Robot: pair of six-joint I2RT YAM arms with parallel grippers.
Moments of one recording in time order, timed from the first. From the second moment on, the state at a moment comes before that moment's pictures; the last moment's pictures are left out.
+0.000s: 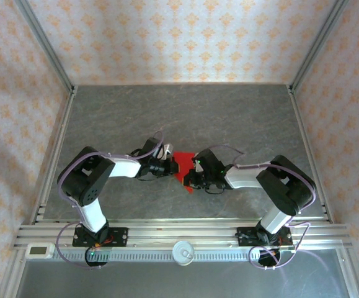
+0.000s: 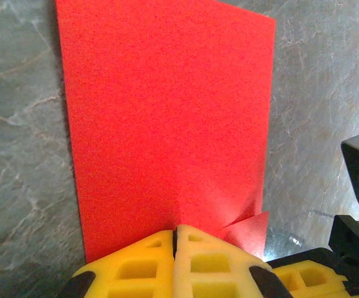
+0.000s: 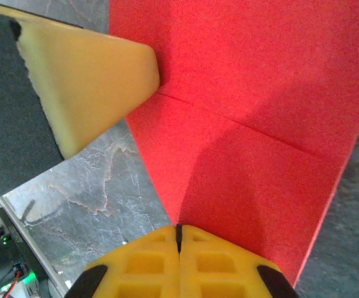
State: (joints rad) left arm -0.52 1.76 0.72 0.15 0.49 -0.73; right arm 0.75 1.64 0.63 0.10 -0.44 0.88
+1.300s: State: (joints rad) left arm -0.51 1.76 0.70 0.20 0.50 -0.72; right arm 0.80 1.70 0.73 0.13 -0.38 0.98
